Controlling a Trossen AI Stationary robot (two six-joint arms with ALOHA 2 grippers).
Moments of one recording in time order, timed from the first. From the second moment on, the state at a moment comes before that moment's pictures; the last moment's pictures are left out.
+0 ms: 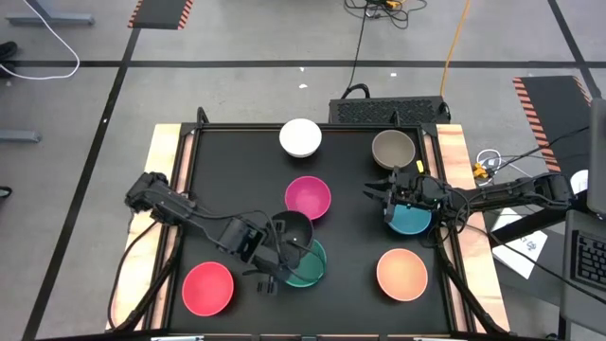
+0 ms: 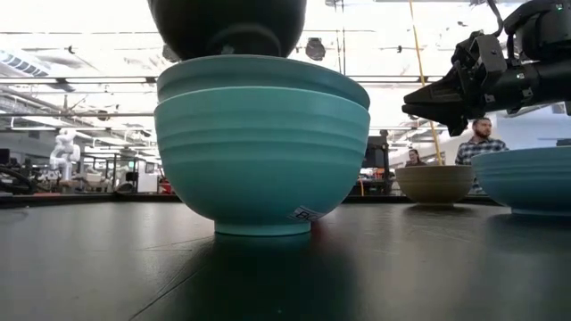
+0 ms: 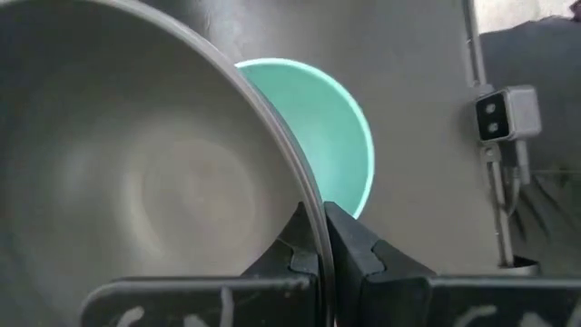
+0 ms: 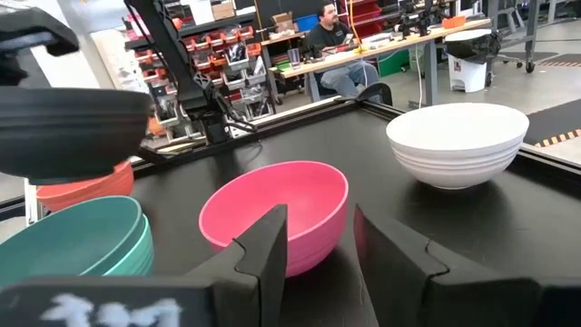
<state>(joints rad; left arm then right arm) -0.47 1.84 1.82 -1.10 -0.14 -0.34 -0.06 0.74 0.01 0.67 0.18 0.25</state>
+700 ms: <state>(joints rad) -0.51 1.99 1.87 -1.10 -0.16 -0.29 -0.06 0.74 0.02 0.67 0.18 0.27</state>
